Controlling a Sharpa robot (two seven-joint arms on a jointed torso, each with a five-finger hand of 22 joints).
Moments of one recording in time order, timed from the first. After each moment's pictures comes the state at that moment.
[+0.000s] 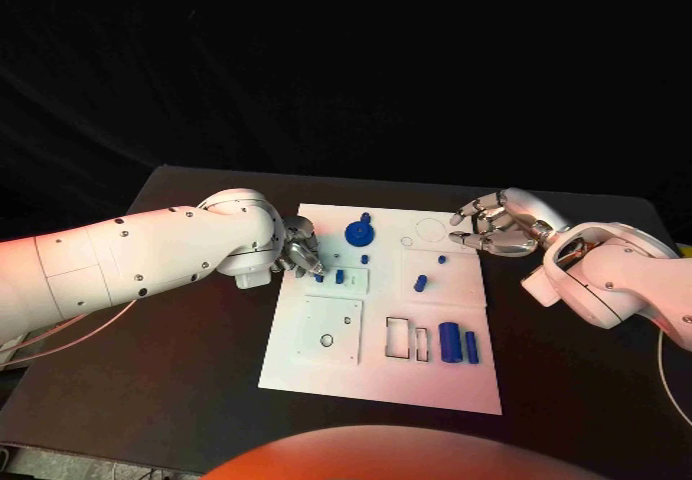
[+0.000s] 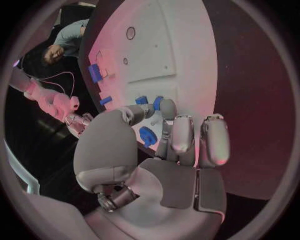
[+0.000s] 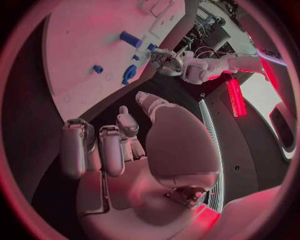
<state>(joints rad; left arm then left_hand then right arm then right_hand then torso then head) 1.23 -0.77 -0.07 1.49 -1.06 0.15 -0.59 1.09 -0.27 0.86 0.20 0.22 0.88 0.03 0.82 0.75 1.27 -0.04 0.95 0.50 1.47 -0.09 1.23 1.22 0.08 1.37 0.03 1.43 1.30 1.25 -0.96 -0.16 1.61 -0.90 -0.40 0.04 1.27 -0.19 0.41 0.17 0.26 0.83 0.16 0.29 0.46 1.21 0.08 1.20 1.12 1.46 0.01 1.48 1.31 0.05 1.44 0.11 1.37 1.31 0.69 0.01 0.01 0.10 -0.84</state>
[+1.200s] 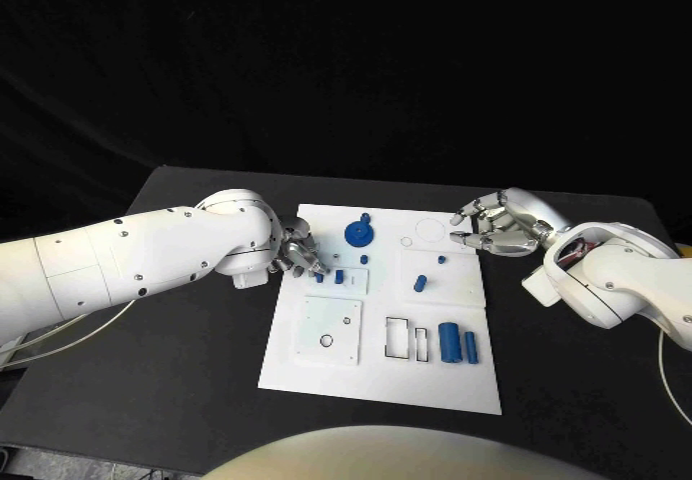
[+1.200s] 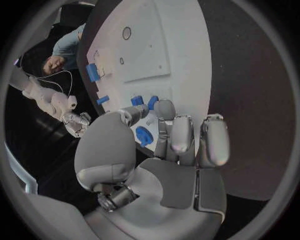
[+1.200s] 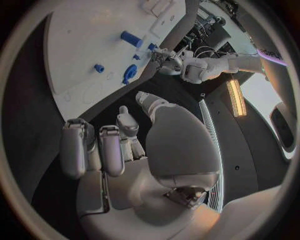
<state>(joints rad) 1.23 -0.77 -0.07 1.48 -1.06 0.15 -0.59 1.01 -0.28 0.66 0.24 0.21 0.92 0.01 0.80 0.75 1.26 -0.05 0.97 0.50 1.47 -0.10 1.23 1.22 0.08 1.38 0.03 1.43 1.30 1.25 -0.96 -0.16 1.61 -0.90 -0.40 0.05 1.27 -0.19 0.41 0.18 0.26 0.83 0.16 0.29 0.46 1.21 0.08 1.20 1.11 1.46 0.01 1.48 1.31 0.05 1.44 0.11 1.37 1.31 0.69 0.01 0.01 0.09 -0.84</state>
